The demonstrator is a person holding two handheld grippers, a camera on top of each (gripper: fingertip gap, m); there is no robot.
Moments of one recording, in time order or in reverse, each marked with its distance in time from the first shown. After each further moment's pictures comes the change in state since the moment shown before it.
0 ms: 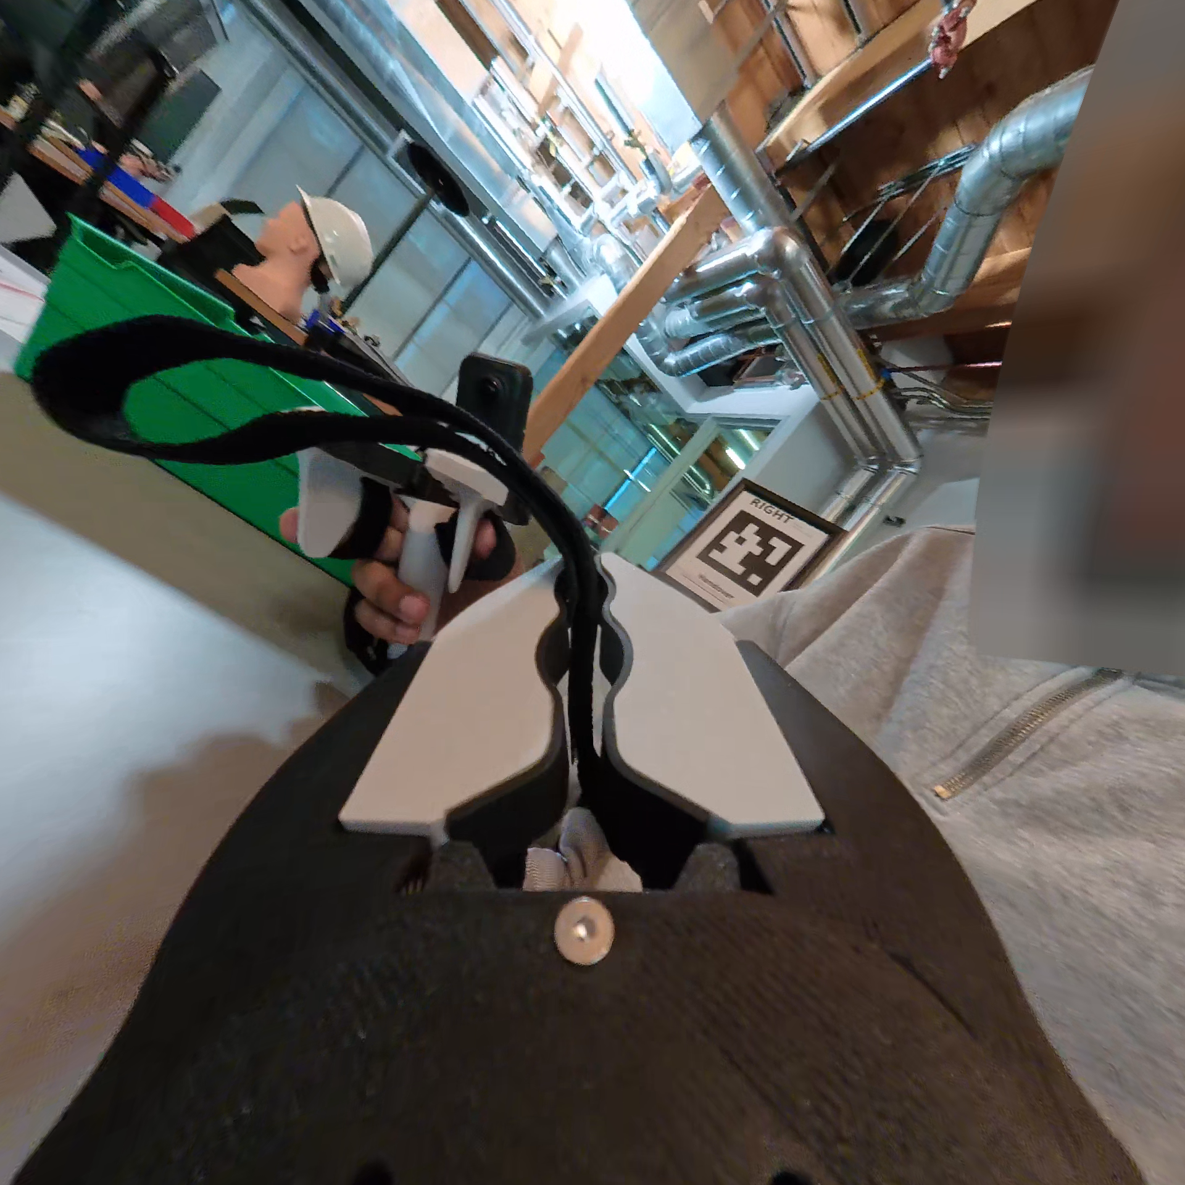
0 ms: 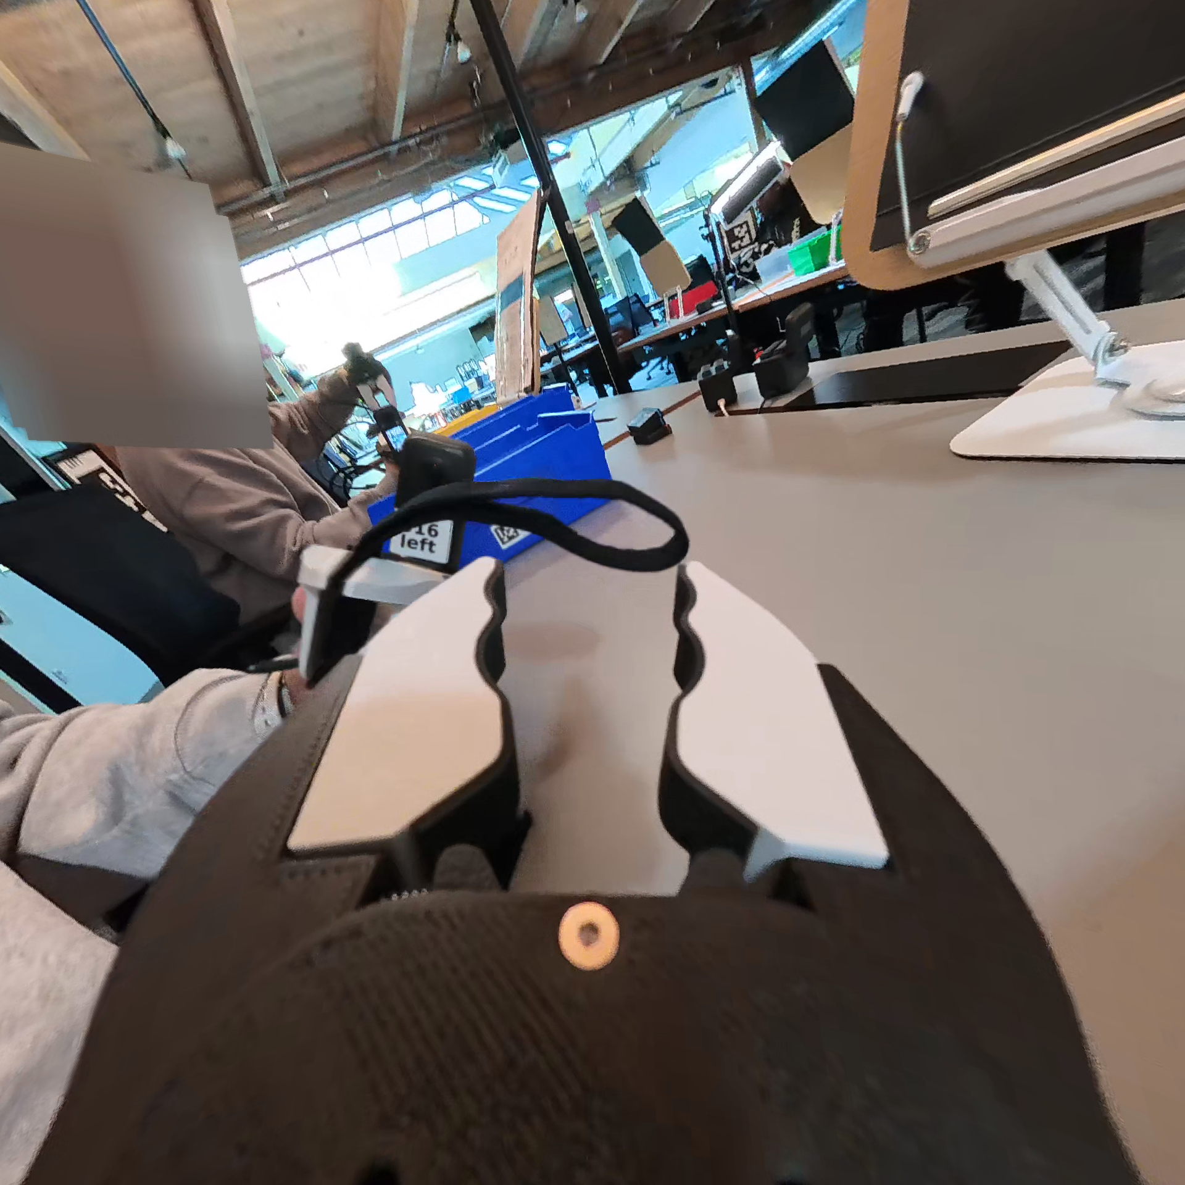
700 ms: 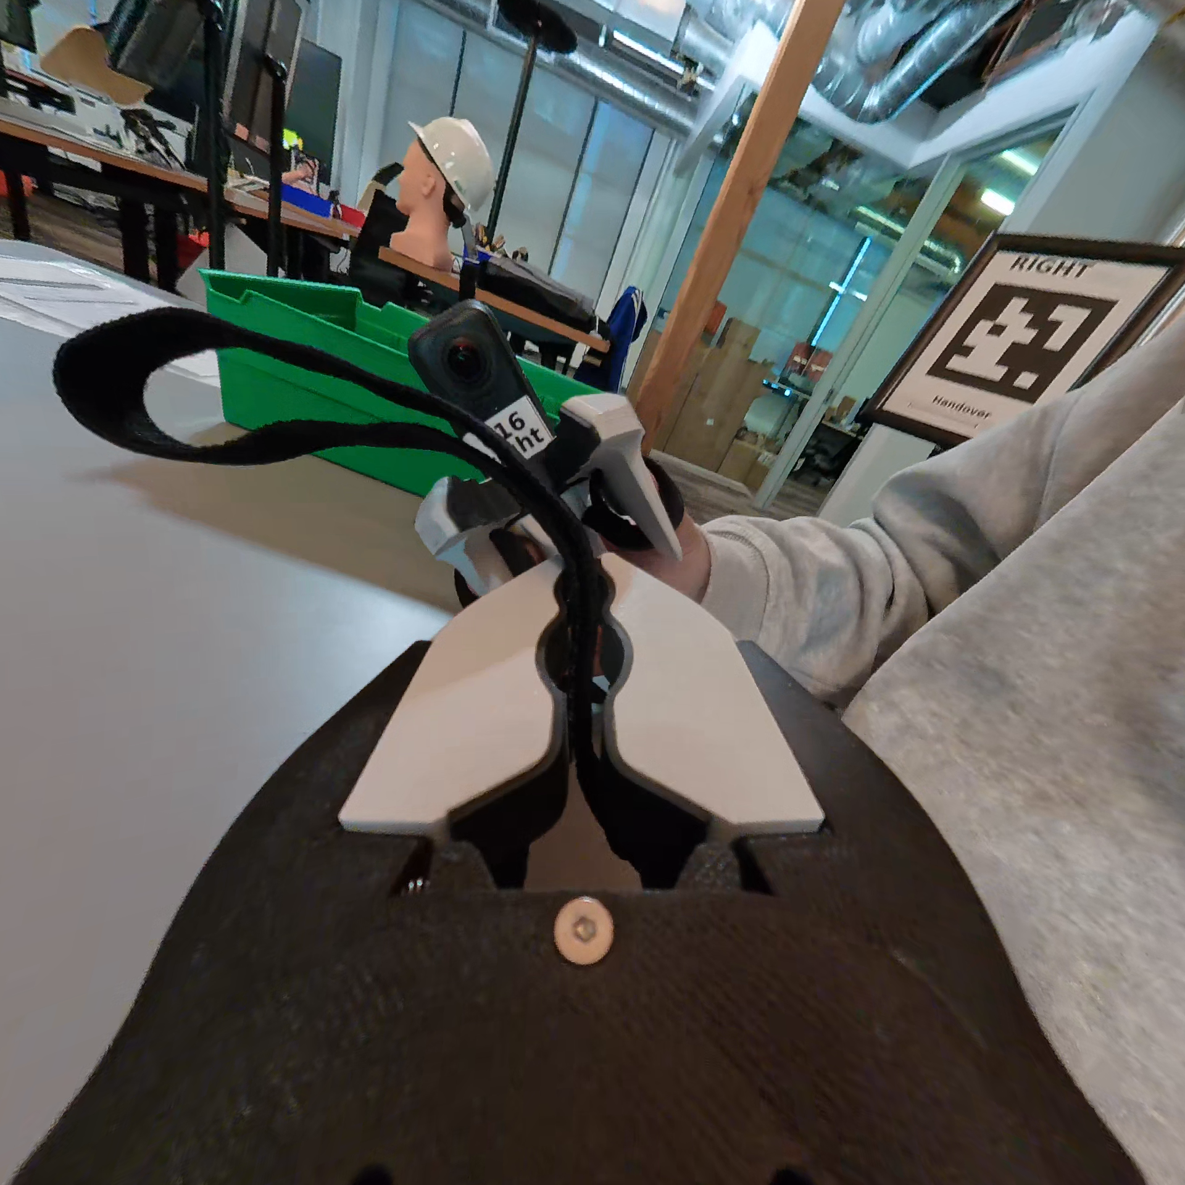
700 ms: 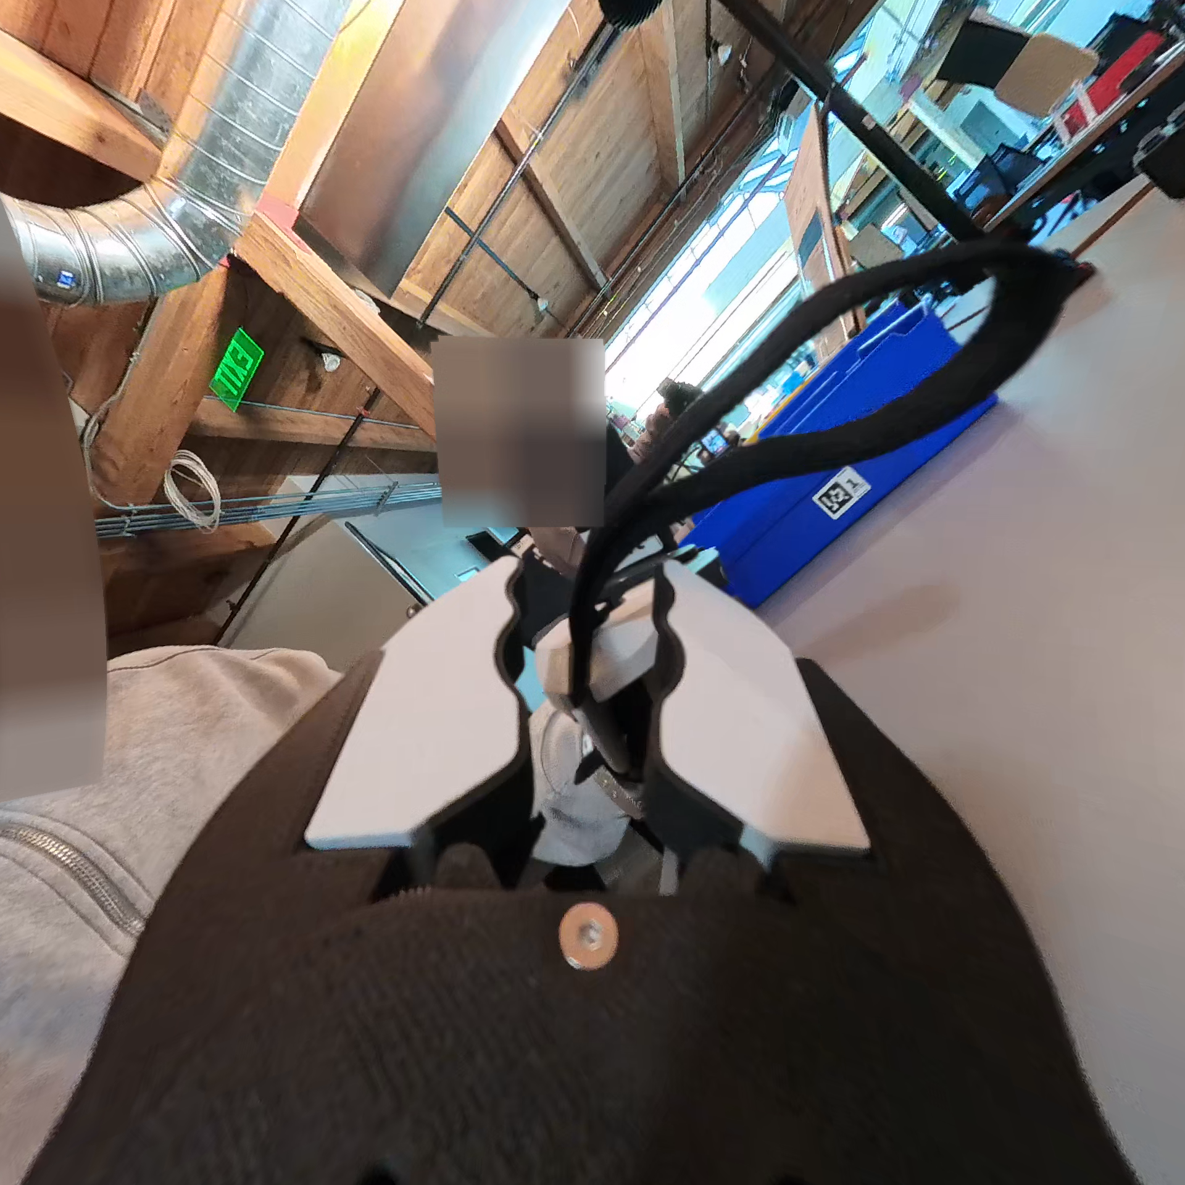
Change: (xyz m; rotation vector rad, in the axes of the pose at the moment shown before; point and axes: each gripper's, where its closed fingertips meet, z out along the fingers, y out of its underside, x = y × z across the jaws) left arm -0.020 0.034 0.017 -0.227 -0.253 0.408; right arm -0.075 0.018 0.023 0.004 -0.492 0.545
